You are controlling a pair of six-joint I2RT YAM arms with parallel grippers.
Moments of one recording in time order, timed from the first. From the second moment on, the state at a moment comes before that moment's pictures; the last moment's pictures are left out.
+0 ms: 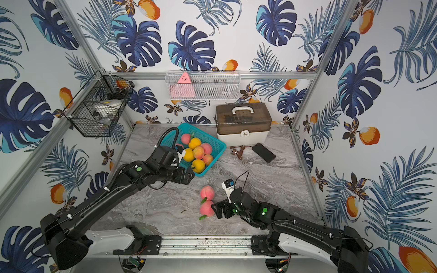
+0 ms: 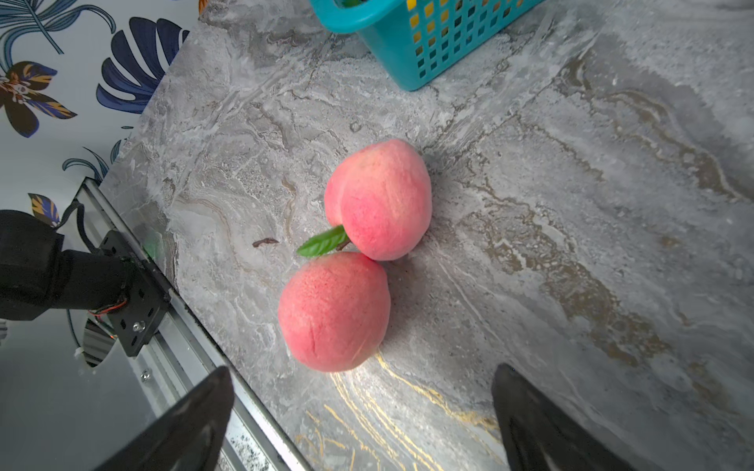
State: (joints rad) left arm -0.60 1.19 1.13 -0.84 0.02 -0.40; right arm 1.05 0.87 0.45 -0.29 0.08 0.60
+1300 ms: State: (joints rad) left arm -0.90 0.82 0.75 -0.77 0.07 -0.68; right arm 1.24 1.20 0.40 0.09 0.23 0.75
